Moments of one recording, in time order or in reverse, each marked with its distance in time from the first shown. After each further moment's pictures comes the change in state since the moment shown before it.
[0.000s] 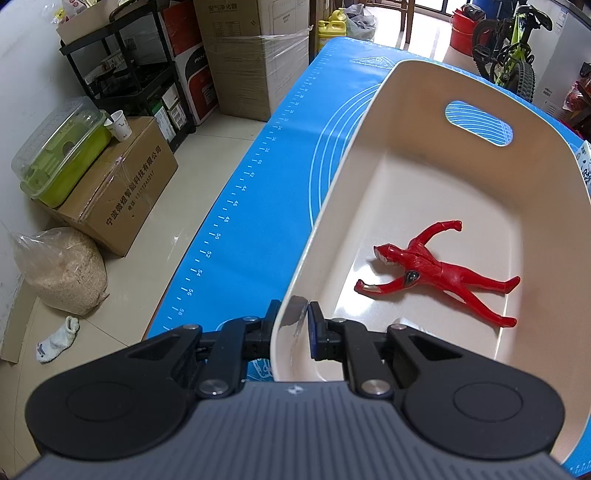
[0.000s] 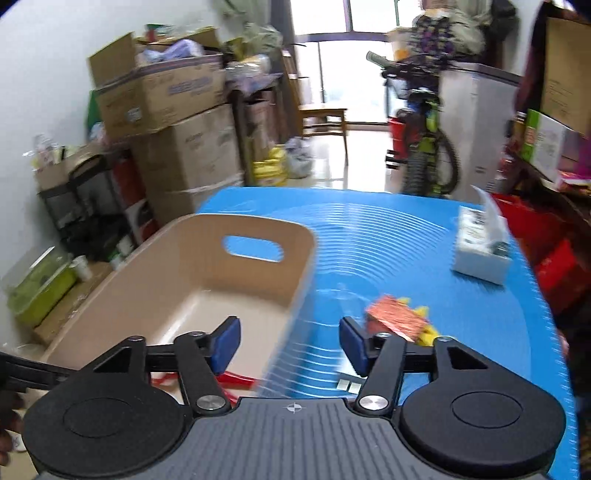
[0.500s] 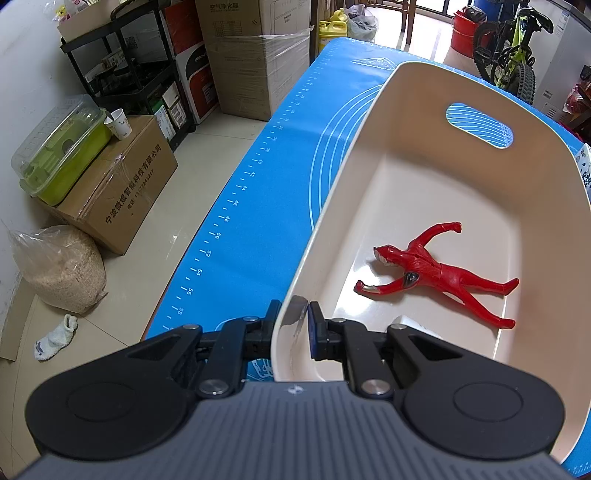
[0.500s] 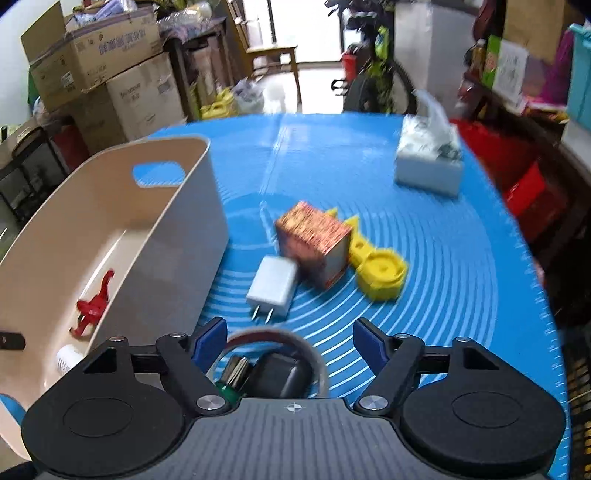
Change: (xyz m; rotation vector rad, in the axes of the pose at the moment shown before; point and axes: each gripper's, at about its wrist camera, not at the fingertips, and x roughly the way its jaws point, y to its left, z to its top) left arm 0.000 0.000 -0.001 -0.005 -0.001 -0.003; right arm 0.047 -0.061 -0.042 0.097 0.207 -0.072
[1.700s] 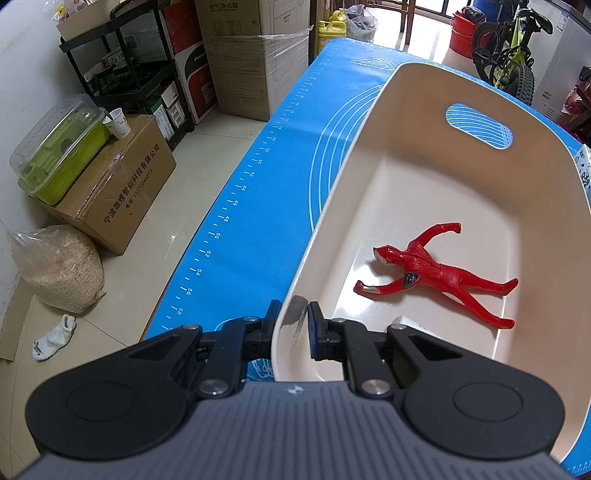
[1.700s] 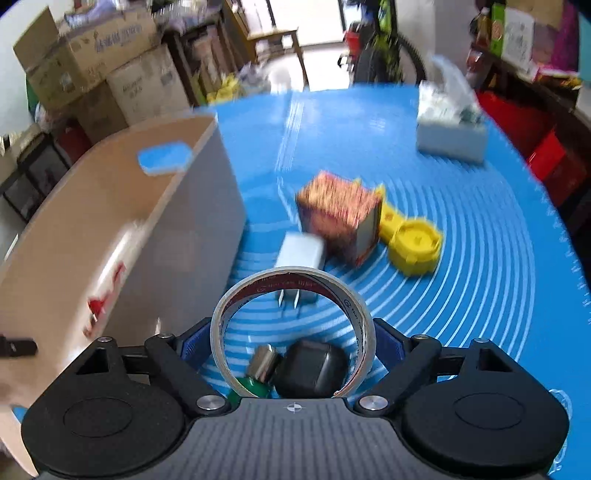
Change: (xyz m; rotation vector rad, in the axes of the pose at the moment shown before) left arm 0.001 -0.001 0.000 -0.003 0.001 -0.004; right arm 0.005 0.008 -0.003 0.075 0.016 0.056
